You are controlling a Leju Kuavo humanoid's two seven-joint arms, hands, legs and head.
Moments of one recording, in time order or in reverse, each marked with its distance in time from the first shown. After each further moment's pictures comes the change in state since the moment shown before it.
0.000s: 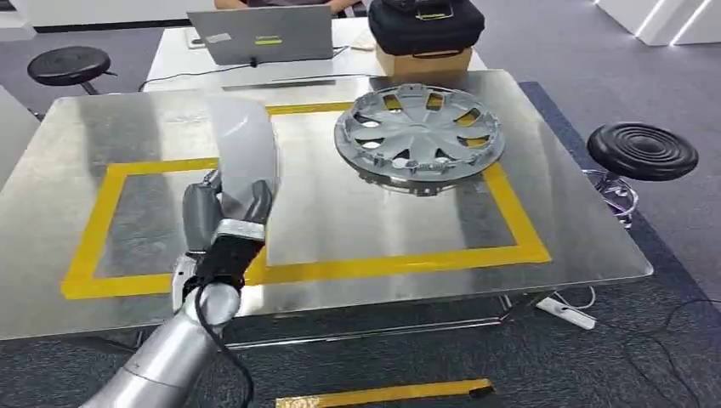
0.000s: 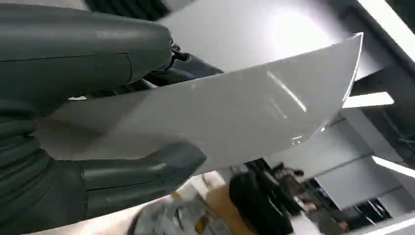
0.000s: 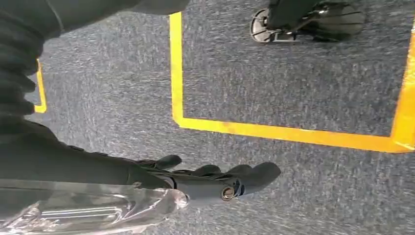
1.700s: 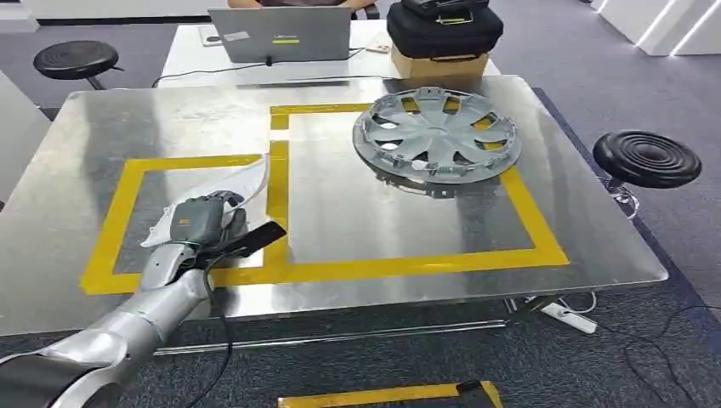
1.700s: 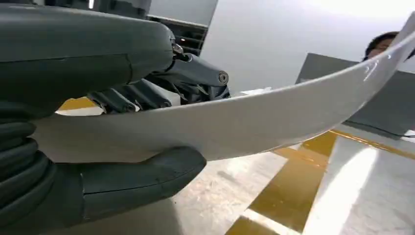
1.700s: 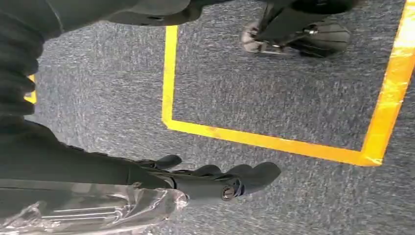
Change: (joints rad) left arm -0.284 0.108 0.161 0.858 -0.305 0.006 0.051; right arm -0.018 0.001 0.063 0.000 -0.004 0.032 0.000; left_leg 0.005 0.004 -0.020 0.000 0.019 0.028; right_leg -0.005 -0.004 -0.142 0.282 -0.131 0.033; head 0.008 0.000
